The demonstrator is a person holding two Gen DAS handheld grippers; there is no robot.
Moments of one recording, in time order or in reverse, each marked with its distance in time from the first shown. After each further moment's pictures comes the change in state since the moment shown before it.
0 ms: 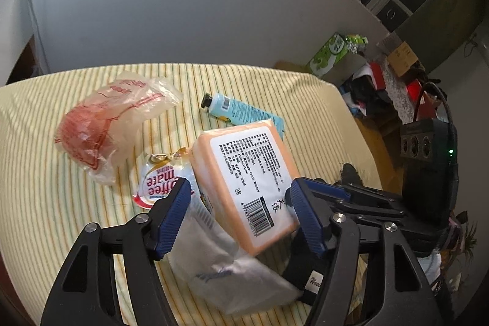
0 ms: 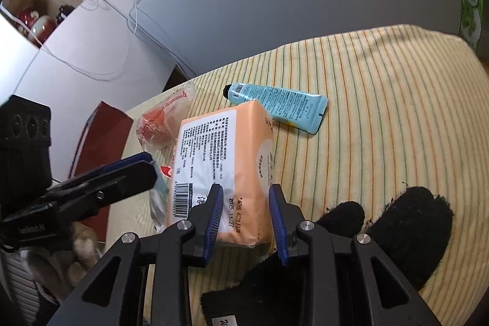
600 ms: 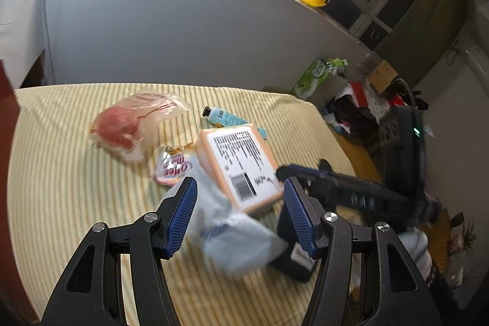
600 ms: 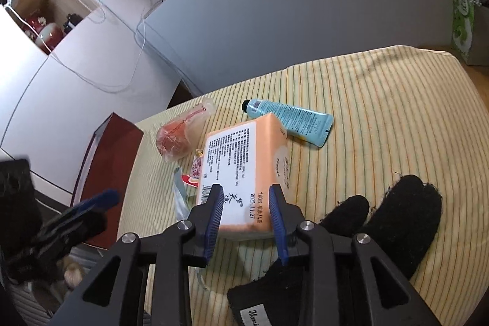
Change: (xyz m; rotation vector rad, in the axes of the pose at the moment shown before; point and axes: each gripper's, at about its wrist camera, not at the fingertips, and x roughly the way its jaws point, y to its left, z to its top) left arm -0.058 -0.001 -0.033 0.019 -0.150 -0.049; right arm -0.020 0.029 -0.008 -0.049 -0.083 -0.052
